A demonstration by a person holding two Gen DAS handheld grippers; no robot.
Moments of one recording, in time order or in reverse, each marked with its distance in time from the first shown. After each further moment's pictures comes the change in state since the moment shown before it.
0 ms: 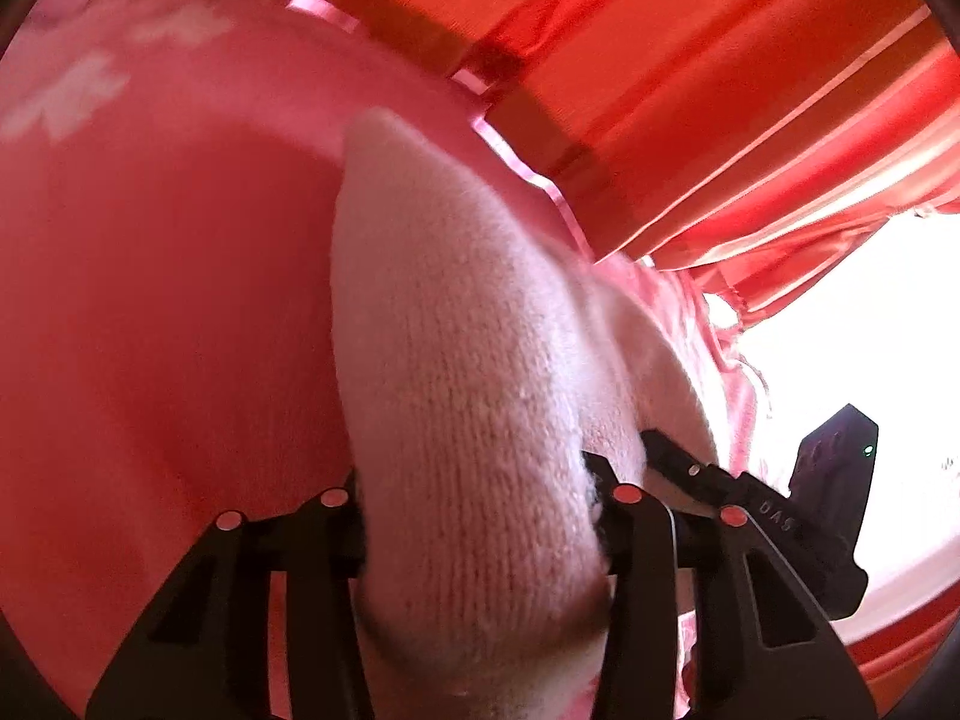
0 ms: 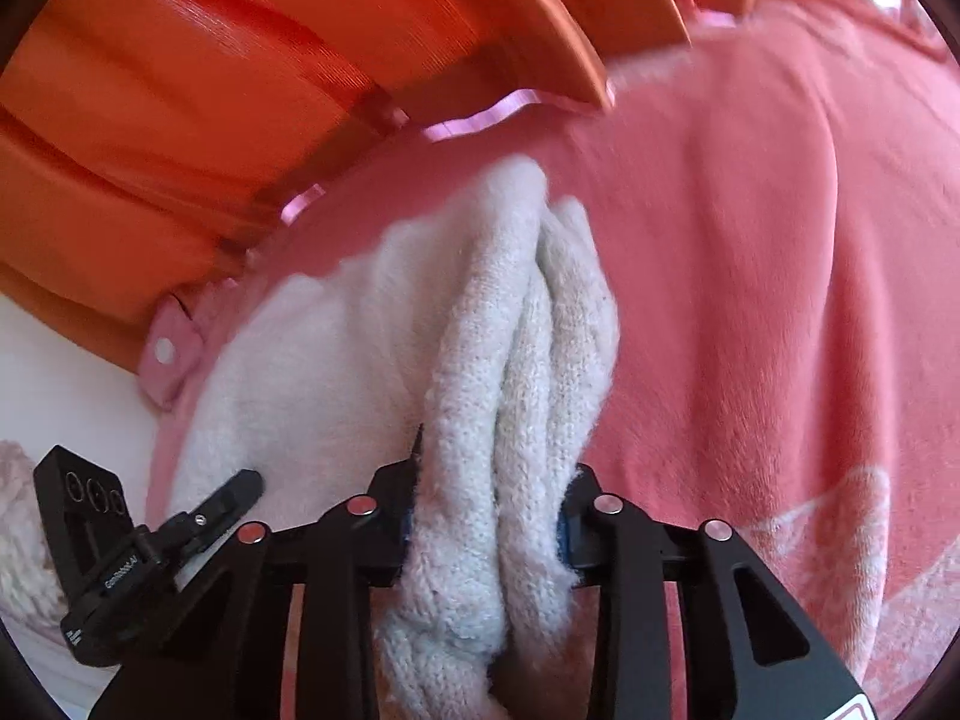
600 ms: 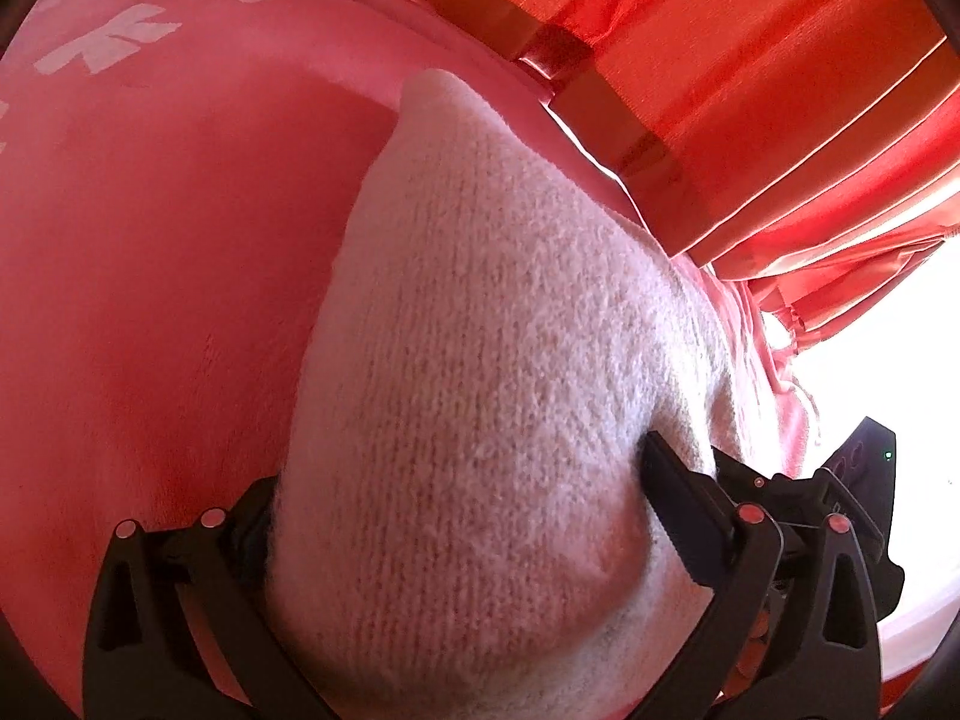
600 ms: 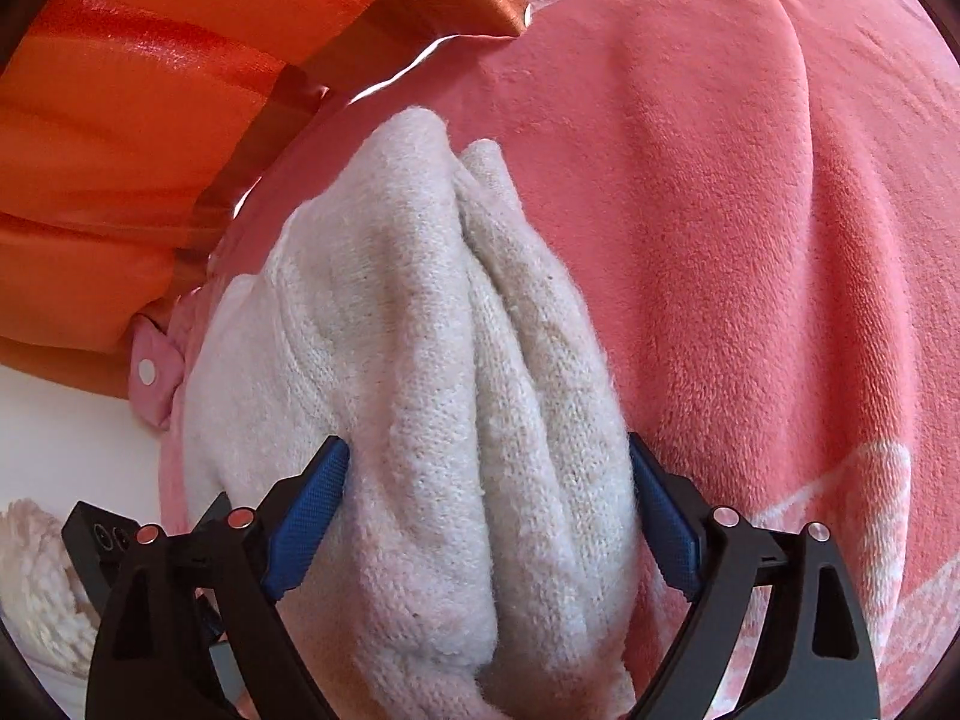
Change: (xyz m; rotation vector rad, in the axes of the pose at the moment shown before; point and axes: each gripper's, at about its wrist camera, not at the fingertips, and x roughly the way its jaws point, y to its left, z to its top) left arm 0.044 0.019 -0.033 -0.104 -0.012 0.128; right arm 0.040 -0.053 0.000 0.158 0.203 -0.053
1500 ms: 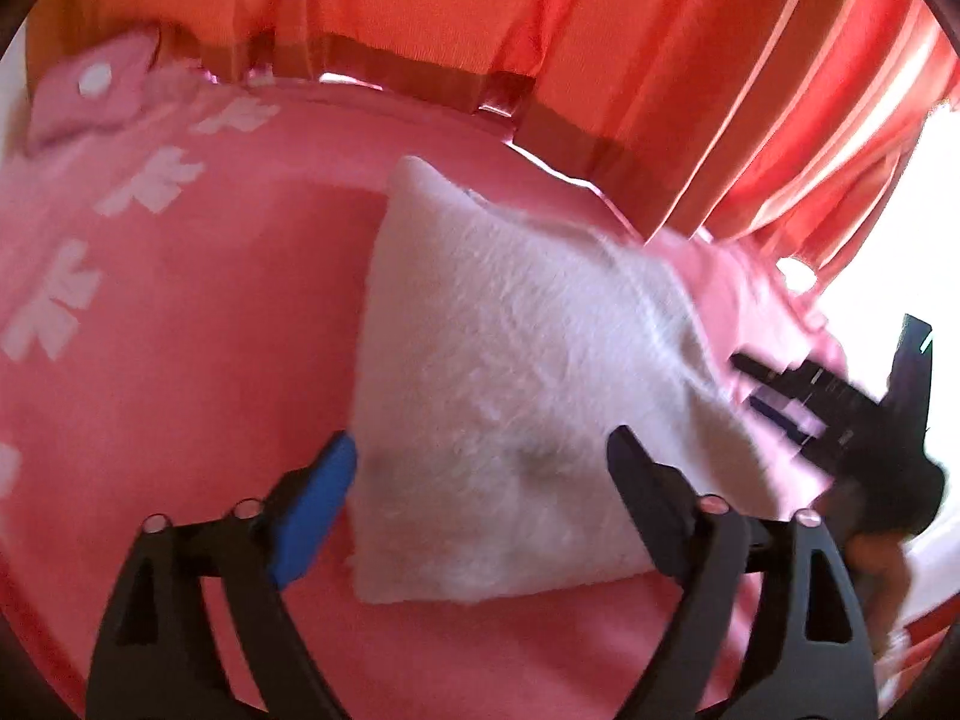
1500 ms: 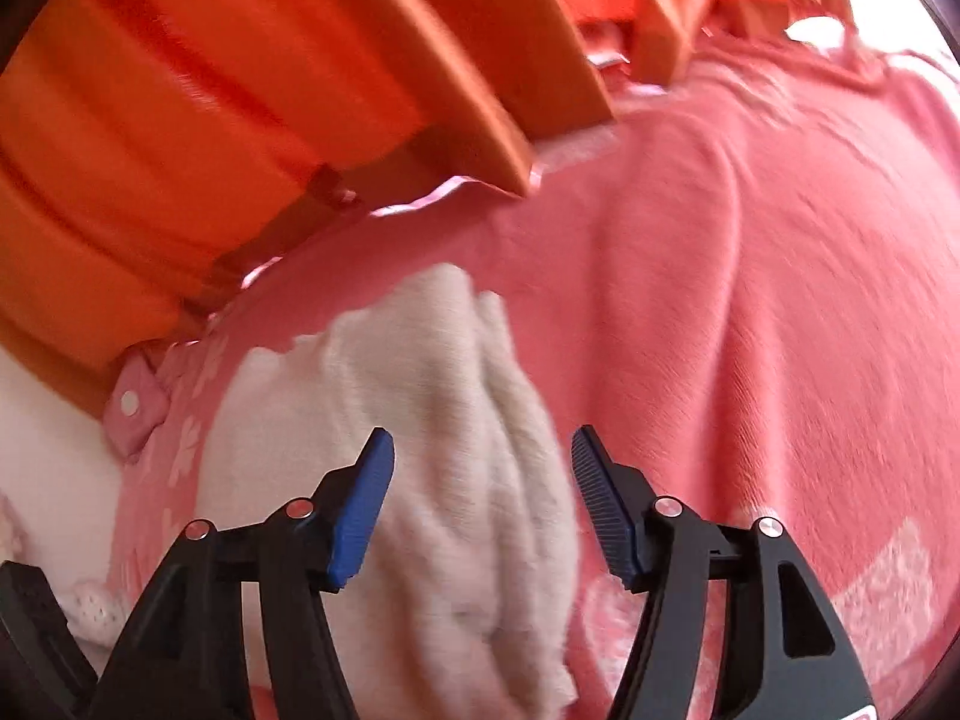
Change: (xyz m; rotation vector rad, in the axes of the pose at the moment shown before) left arm -0.075 -0.037 -0.025 0.209 -0.076 0.139; right arm -0.059 0.007 0.001 -0.064 -0.249 -0.081
